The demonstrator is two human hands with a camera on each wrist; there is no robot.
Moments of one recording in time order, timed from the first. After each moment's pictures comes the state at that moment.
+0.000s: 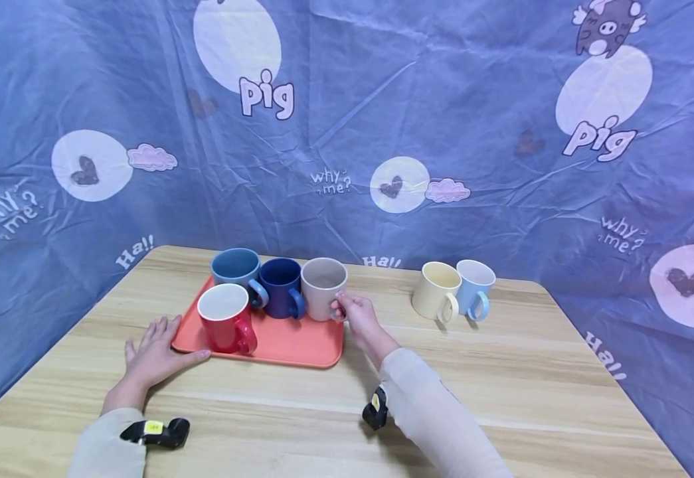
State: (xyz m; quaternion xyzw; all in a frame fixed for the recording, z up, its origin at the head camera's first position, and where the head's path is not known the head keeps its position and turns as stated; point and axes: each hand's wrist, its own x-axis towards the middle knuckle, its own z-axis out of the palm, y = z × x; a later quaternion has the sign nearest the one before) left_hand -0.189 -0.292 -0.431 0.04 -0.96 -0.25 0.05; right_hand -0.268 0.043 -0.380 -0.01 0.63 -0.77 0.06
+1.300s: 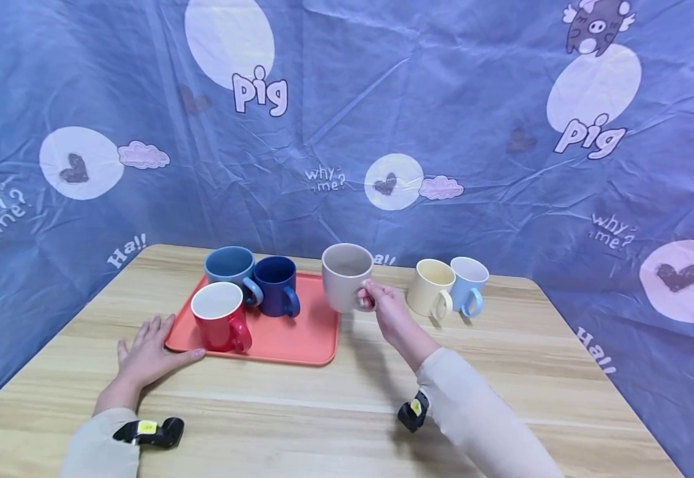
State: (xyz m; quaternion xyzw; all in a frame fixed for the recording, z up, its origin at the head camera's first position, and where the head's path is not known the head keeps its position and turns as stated) left_hand -0.190 -0.294 -0.433 0.04 -0.97 -0.25 0.04; right_hand -0.250 0.090 -0.342 -0.03 0.61 -0.79 0.01
